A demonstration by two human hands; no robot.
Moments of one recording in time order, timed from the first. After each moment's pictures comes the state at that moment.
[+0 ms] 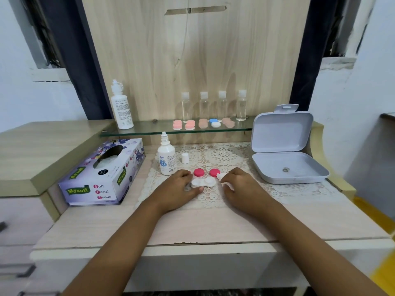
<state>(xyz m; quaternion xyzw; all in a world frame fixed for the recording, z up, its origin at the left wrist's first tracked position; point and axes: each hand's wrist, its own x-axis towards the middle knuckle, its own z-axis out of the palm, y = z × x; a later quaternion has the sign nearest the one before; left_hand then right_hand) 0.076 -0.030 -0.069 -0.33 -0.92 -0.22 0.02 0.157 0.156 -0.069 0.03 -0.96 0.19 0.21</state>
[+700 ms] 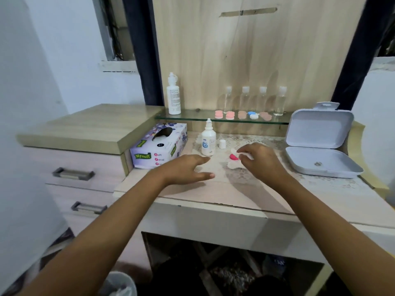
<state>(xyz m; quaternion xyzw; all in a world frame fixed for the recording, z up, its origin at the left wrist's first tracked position) 0.137 -0.111 -0.016 -0.32 -0.94 -0.15 -0.02 0.174 0.107 -0.017 0.04 -0.95 0.22 0.23</state>
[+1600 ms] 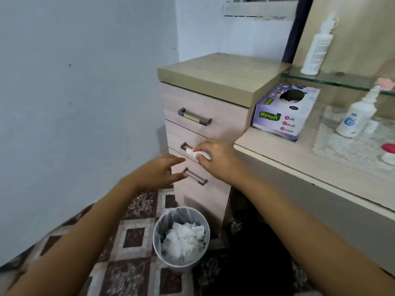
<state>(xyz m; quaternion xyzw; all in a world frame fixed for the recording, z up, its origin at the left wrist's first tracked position) 0.245 -0.406 -0.115 -0.05 -0.98 -0.19 -0.01 0.181 -0.221 -0.088 0.39 -0.88 0.28 0.07</state>
